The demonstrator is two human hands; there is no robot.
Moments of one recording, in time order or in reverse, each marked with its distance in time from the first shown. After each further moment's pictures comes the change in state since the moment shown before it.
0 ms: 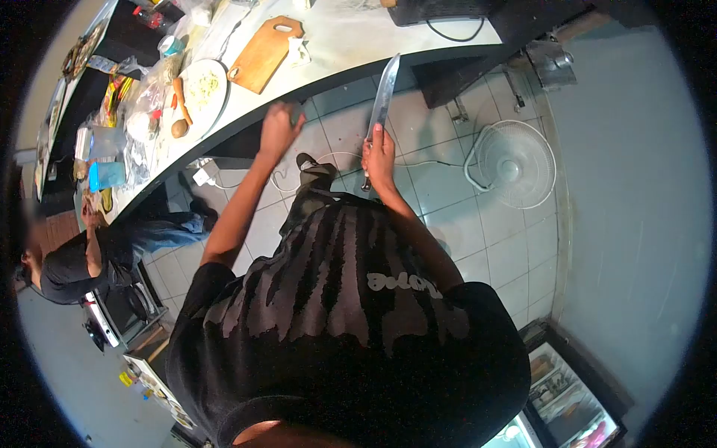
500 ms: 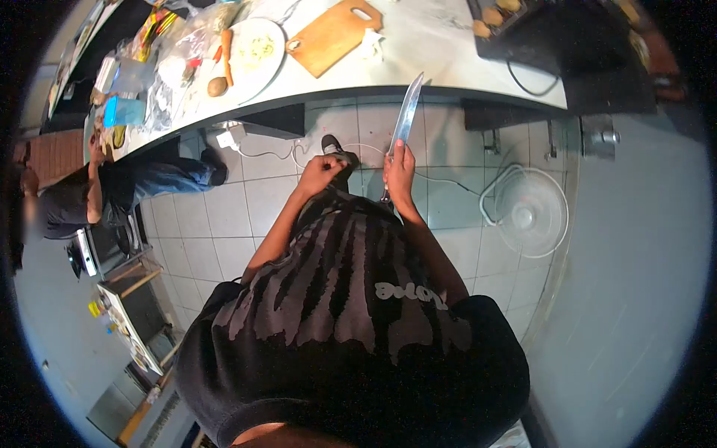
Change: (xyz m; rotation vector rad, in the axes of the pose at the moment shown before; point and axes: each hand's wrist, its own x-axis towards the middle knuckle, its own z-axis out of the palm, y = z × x) left_hand -0.123 -0.004 0.045 -0.882 -0.149 -0.488; right_hand 0.023 0.028 0.037 -0.165 -0.130 0.120
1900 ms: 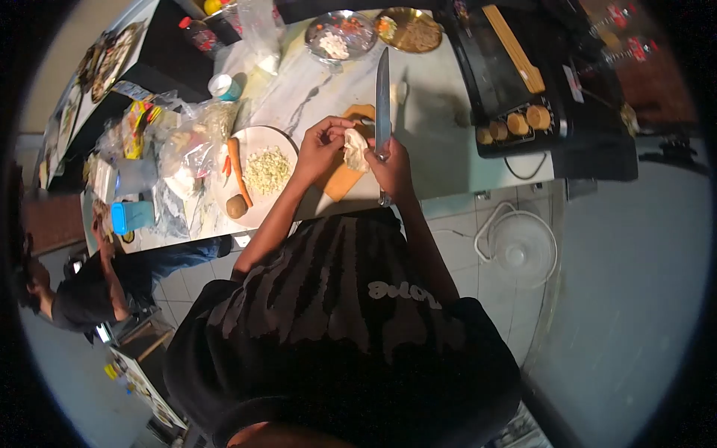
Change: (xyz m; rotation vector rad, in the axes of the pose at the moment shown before) left_hand 0.259 0.184 -0.141 -0.544 -0.054 0.193; right_hand 0.190 -0.160 0.134 -0.636 -0.085 -0.222
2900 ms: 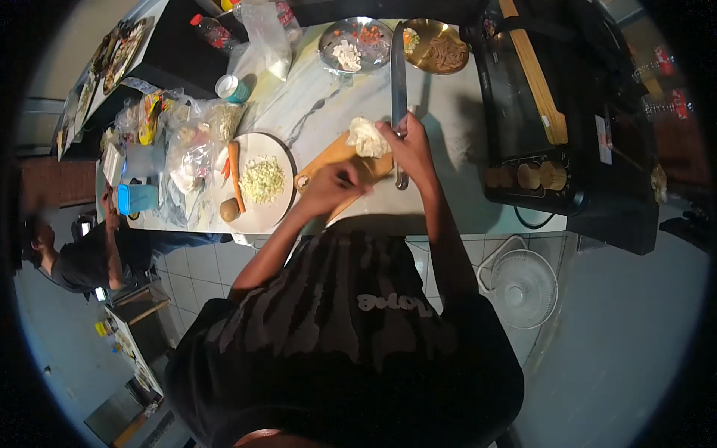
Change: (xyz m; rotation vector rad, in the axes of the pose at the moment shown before) left_hand -0.010 -0.014 0.029 0.475 -0.064 -0.203; right_hand 0.100 -0.024 -0.051 0.189 -0.152 -0.025
